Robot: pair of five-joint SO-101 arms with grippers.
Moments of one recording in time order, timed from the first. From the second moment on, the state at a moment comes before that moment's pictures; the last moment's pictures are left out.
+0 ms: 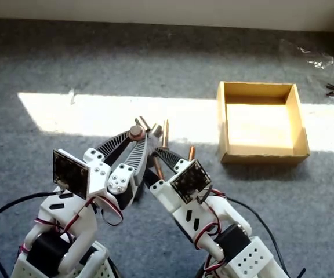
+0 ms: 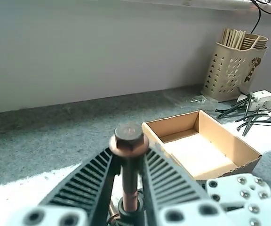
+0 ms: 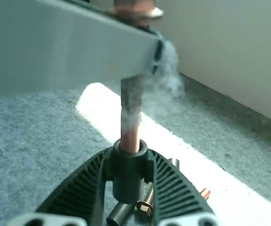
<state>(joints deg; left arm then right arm) 25.9 -94.9 65.3 45.7 11.4 -44.4 -86.3 85.1 17.8 10.3</state>
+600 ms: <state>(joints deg) 25.2 -94.8 69.6 47.7 11.4 -44.2 -86.4 83.6 18.1 10.2</state>
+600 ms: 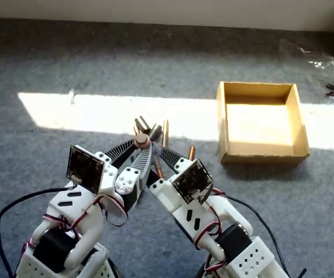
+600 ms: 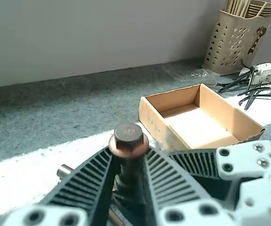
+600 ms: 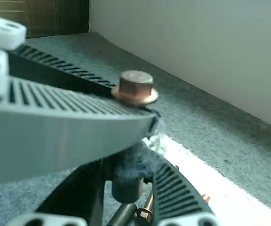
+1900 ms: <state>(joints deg) 8.1 -101.1 72.5 45.2 11.2 -34.4 -86.4 83.5 24.8 10.3</state>
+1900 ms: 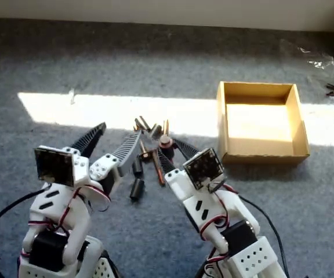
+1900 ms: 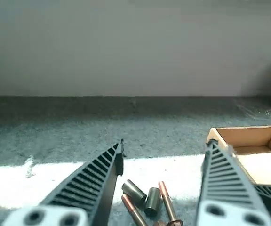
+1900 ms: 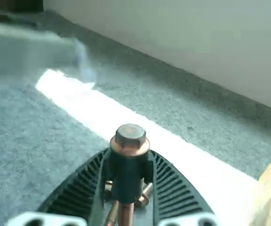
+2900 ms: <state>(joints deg) 7.6 -103.8 90.2 39.0 0.9 -1.2 -49.1 39.8 58.2 10.3</state>
